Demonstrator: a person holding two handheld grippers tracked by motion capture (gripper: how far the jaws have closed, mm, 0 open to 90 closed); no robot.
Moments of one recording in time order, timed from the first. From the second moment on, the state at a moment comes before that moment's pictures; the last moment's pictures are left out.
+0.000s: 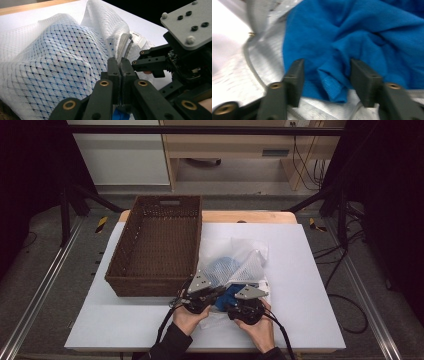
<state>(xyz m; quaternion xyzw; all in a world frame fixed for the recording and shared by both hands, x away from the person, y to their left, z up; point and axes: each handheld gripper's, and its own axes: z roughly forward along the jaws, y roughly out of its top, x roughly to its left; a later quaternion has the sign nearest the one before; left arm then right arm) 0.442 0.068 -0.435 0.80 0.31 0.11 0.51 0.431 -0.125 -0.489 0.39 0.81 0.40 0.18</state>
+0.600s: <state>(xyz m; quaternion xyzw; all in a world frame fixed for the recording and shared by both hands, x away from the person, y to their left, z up) 0.436 0.067 -0.421 0.79 0.29 0.12 0.53 0.475 -0.128 -0.472 0.42 0.76 0.47 0.17</state>
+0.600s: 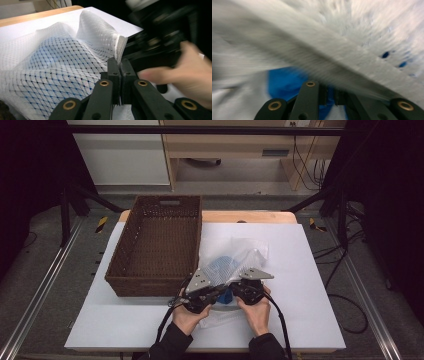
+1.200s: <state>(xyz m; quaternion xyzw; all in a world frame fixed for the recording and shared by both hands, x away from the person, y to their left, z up) 0.442 0.068 -0.437 0.79 0.30 0.10 0.52 0.493 -0.127 -0.482 0.43 0.76 0.43 0.22</state>
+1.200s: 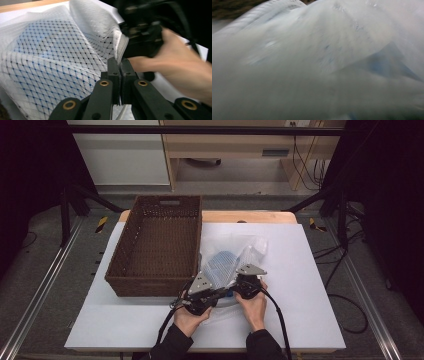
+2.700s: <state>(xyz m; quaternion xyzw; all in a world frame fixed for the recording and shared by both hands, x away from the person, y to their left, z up) 0.446 0.060 -0.440 0.81 0.30 0.10 0.50 0.387 -0.226 -0.440 0.41 0.74 0.48 0.21</state>
